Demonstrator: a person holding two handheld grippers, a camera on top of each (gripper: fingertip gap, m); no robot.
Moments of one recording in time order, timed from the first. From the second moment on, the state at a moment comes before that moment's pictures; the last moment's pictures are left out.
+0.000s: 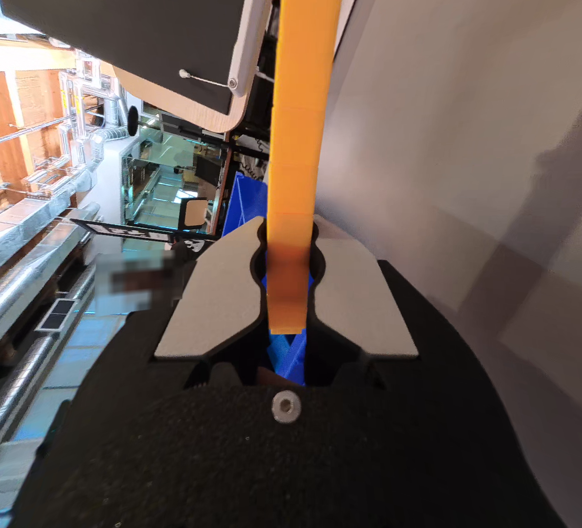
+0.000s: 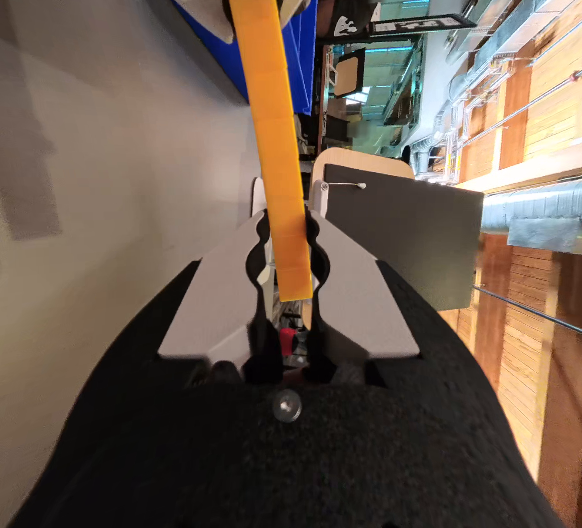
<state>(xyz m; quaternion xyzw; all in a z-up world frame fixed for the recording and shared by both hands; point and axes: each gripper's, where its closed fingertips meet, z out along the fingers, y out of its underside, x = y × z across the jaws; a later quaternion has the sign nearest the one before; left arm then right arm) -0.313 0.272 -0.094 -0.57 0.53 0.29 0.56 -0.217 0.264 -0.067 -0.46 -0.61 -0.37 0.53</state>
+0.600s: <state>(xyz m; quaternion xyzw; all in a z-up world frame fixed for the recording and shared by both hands) -0.294 0.231 -0.027 -0.64 0.34 -0.21 0.66 -0.205 0.252 -0.066 -0.66 -0.38 0.25 0.59</state>
